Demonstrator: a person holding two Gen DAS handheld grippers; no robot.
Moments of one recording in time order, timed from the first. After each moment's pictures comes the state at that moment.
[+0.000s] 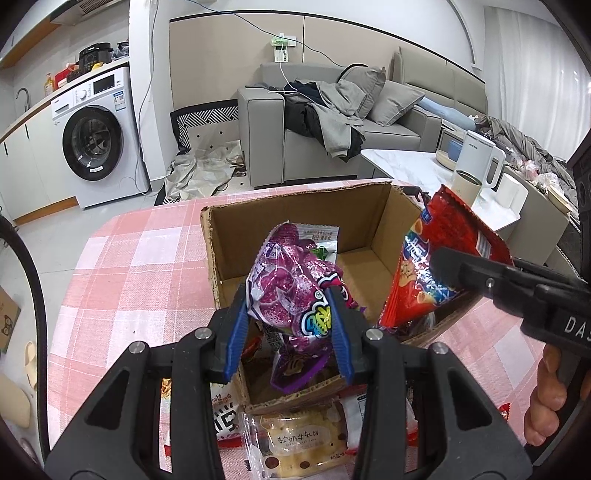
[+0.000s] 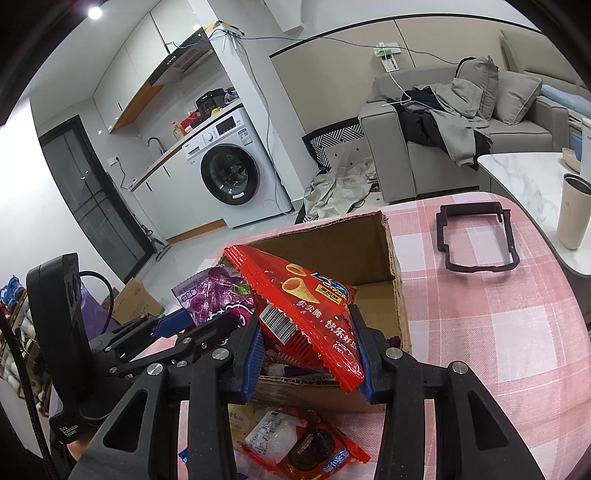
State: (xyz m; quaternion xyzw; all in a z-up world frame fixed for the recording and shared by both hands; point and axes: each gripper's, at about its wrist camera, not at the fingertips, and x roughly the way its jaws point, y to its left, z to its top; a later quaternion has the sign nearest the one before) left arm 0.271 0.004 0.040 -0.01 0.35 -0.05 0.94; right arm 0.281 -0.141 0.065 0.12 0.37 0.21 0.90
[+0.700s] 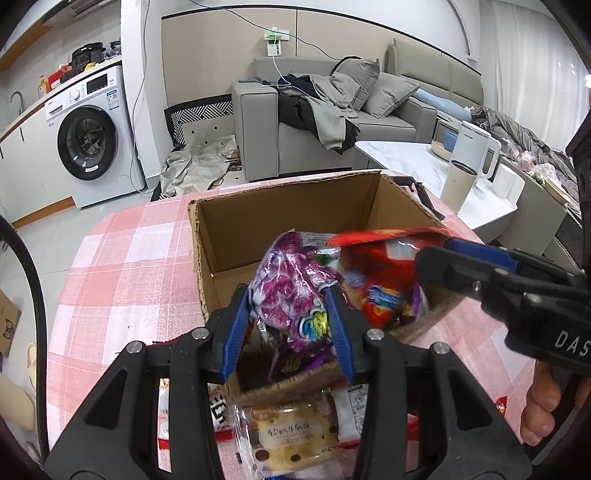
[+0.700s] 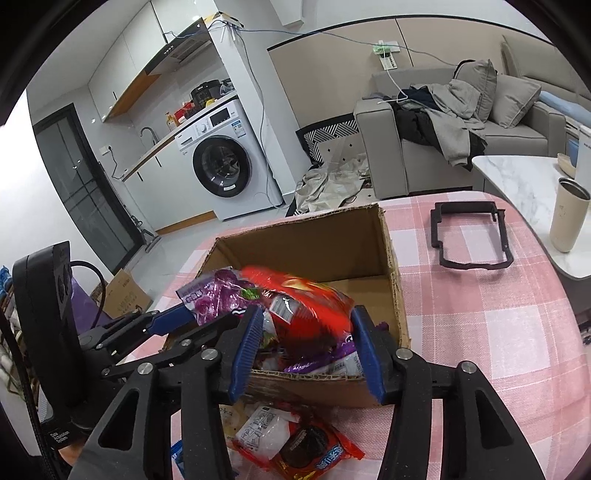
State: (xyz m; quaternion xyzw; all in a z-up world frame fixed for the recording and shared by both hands) left arm 0.270 0.001 0.041 0.00 0.36 -0.07 0.93; right arm 0.281 -0.135 0.063 0.10 0.37 0.19 0.90
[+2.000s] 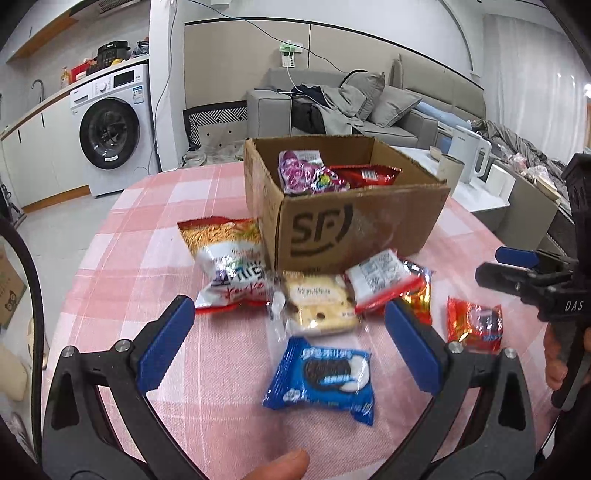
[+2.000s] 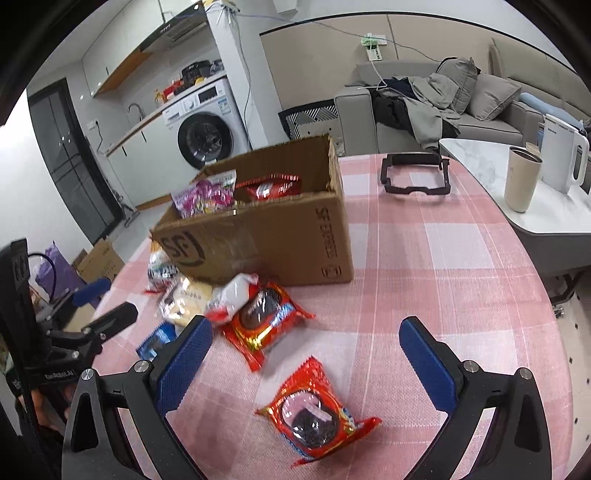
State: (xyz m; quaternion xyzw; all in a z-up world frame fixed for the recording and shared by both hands) left arm 0.112 0.032 0.016 -0.01 0.34 -0.05 0.94; right arm 0.169 -0.174 0.025 0.05 0.40 0.15 0.90
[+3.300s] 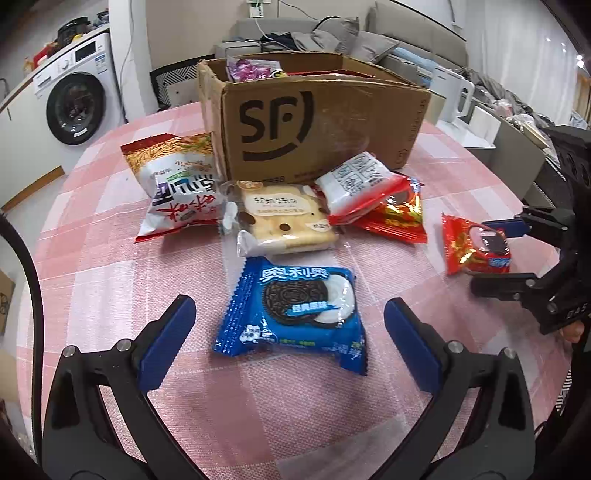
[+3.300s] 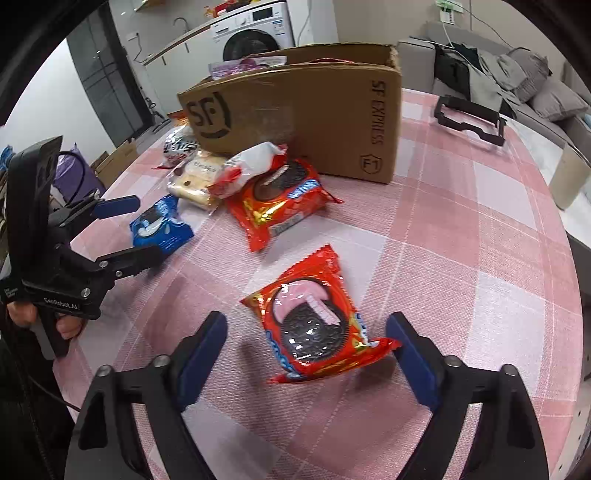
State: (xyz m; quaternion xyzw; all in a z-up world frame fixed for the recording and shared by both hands) left arm 0.124 -0.002 -0.050 0.01 0.43 -0.10 0.90; right arm 0.150 -0.165 -0.028 -0.06 0.50 0.24 0.83
